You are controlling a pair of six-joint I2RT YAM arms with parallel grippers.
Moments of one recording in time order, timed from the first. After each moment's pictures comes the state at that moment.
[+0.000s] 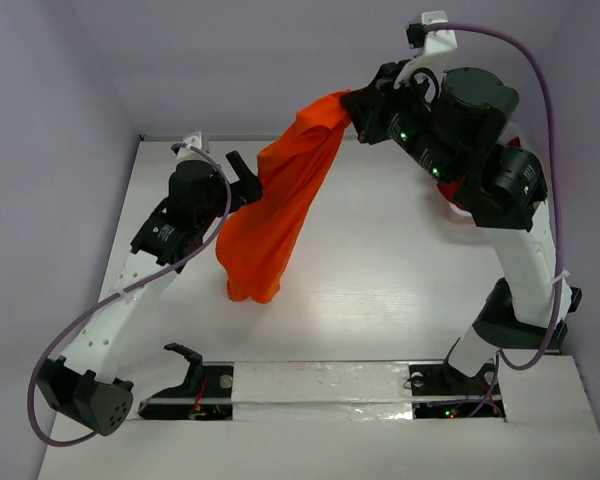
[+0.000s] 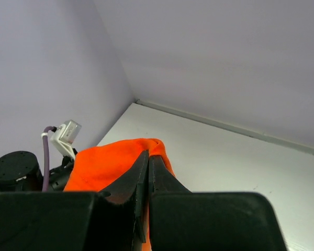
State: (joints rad) left arm -0.43 1.10 1.17 -0.48 -0.19 -0.63; right arm 0.89 1.66 2.57 -0.86 0.39 0.21
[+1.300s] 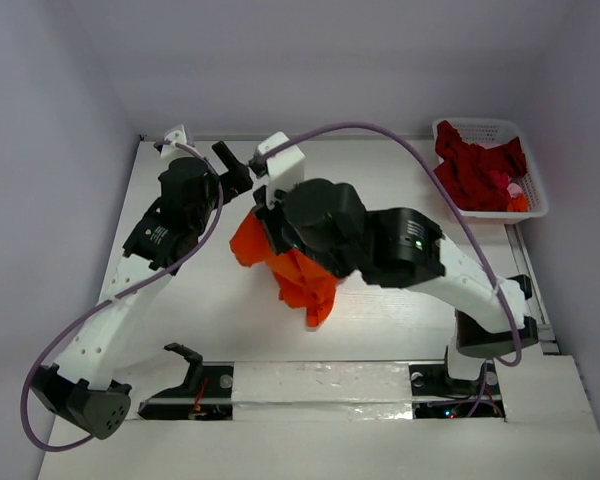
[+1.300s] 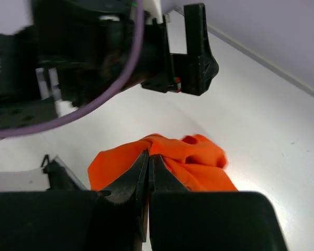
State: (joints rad) left arm -0.45 1.07 1.23 -0.49 -0.36 -0.65; right arm 1.37 1.80 2.46 -0.99 0.64 0.21
